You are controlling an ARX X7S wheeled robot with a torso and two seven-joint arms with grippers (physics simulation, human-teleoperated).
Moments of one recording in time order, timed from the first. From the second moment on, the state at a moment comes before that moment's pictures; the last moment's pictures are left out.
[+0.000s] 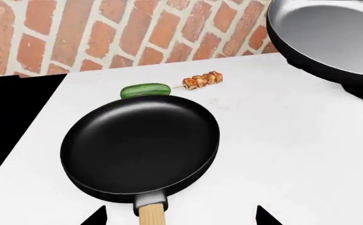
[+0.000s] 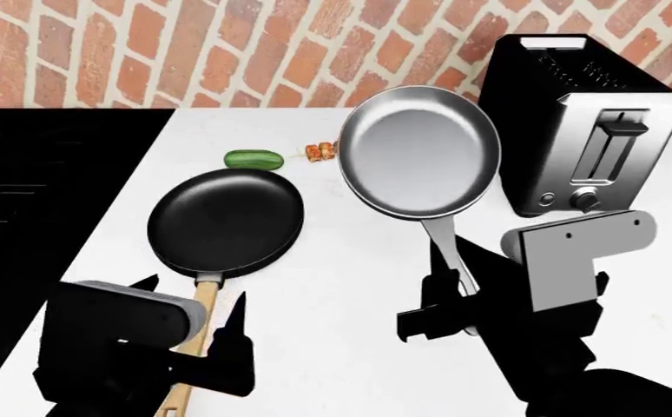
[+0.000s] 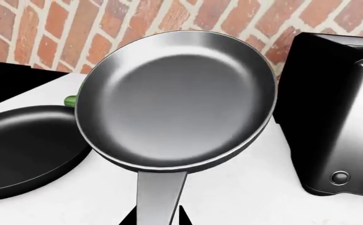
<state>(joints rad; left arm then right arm) -0.30 -0.78 0.17 0.92 -1.38 -0.85 -0.90 0.53 0.28 0.18 -0.90 1.18 1.53 0.69</state>
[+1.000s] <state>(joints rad) -0.25 -0.73 0.33 0.75 -1.13 -0.85 -0.81 0.51 0.35 0.14 -0.89 1.33 1.44 0.83</state>
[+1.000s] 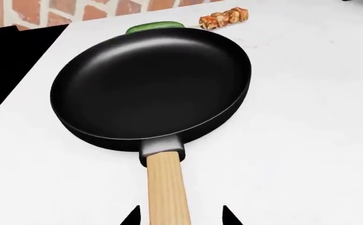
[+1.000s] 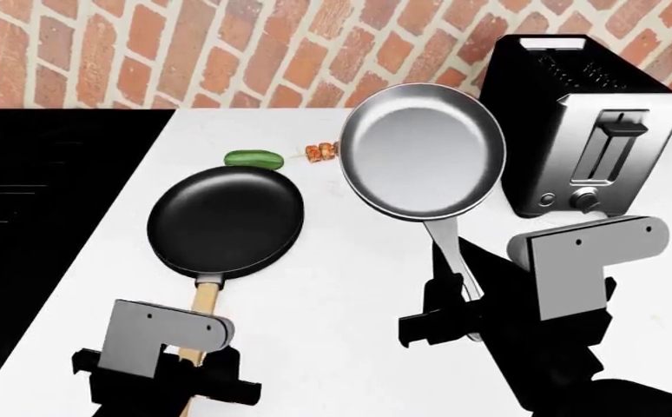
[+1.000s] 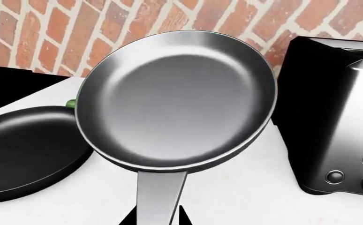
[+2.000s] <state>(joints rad) -0.22 -0.77 0.27 0.85 -1.09 -0.73 -0.87 0.38 0.44 0.09 -0.98 1.19 1.26 0.74</state>
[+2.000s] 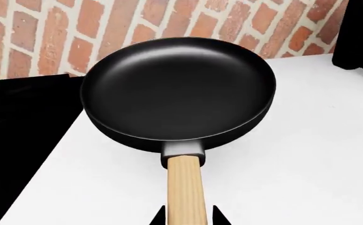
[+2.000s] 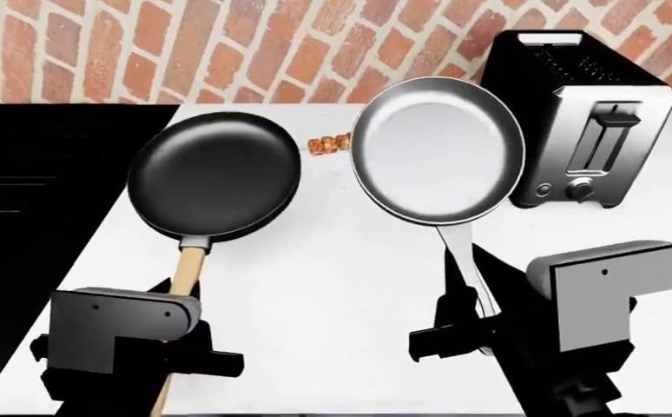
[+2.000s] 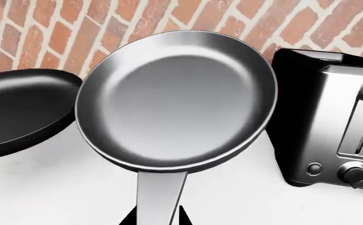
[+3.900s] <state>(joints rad) -0.36 -0.76 0.24 0.76 -1.09 -0.70 -0.84 0.19 0.58 -0.15 -0.97 0.86 0.88 0.56</state>
